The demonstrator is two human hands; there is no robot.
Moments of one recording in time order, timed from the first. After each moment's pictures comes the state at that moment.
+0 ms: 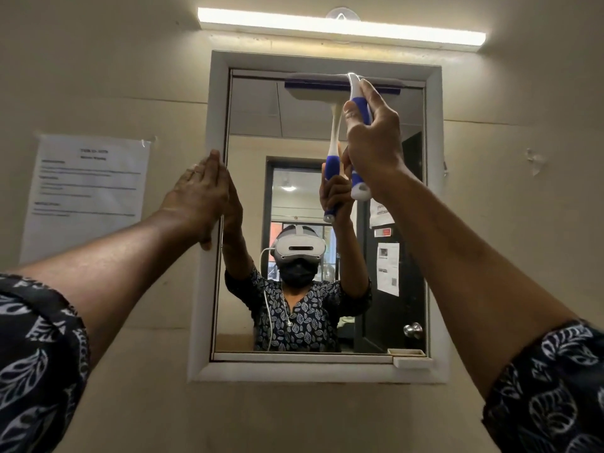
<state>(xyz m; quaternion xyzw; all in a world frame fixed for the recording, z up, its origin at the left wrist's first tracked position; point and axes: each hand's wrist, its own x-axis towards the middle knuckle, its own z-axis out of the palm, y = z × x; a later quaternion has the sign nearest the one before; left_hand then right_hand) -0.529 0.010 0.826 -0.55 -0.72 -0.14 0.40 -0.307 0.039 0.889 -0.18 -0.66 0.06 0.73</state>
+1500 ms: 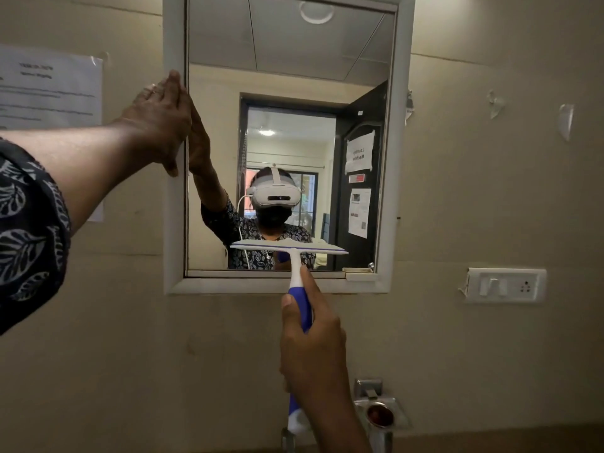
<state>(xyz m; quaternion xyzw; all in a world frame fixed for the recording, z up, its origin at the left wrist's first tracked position) -0.526 0.003 0.826 -0.57 -0.70 -0.15 0.40 -0.306 -0.047 0.589 -0.41 -0.64 0.26 0.59</state>
